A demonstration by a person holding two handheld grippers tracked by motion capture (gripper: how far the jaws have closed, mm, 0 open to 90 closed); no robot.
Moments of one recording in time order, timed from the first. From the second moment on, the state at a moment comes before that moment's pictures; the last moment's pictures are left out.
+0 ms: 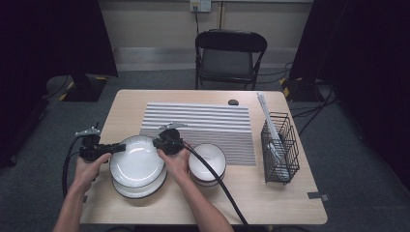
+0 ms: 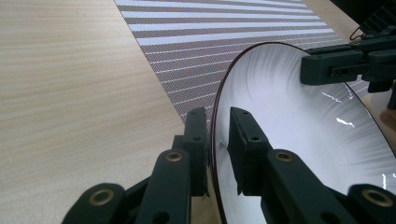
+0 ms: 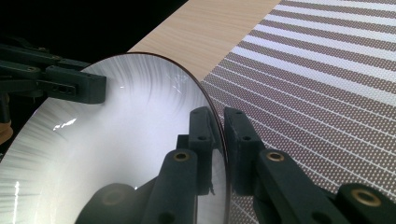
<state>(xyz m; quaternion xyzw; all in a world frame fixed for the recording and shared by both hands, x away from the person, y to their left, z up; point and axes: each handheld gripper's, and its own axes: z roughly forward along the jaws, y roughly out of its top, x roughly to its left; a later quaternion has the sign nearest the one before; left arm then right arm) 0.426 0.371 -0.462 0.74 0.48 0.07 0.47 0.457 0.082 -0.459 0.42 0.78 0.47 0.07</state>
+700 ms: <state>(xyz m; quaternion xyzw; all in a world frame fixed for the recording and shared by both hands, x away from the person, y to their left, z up) 0.428 0.372 -0.462 0.74 0.48 0.07 0.47 0.451 0.082 -0.469 0.44 0.77 0.47 0.04</state>
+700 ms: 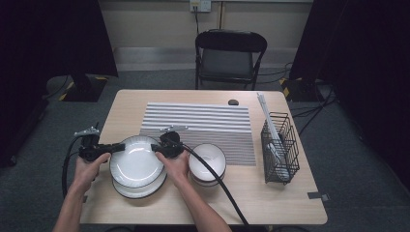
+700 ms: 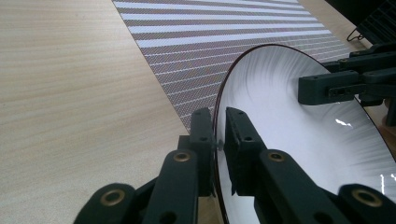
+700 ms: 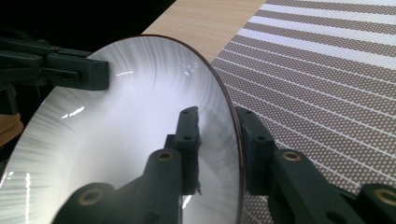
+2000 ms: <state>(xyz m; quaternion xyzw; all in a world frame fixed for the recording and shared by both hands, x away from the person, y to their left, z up) 0.433 0.372 -0.457 0.73 0.49 0.08 0.47 0.459 0.075 -0.460 0.44 0.75 0.49 0.06</state>
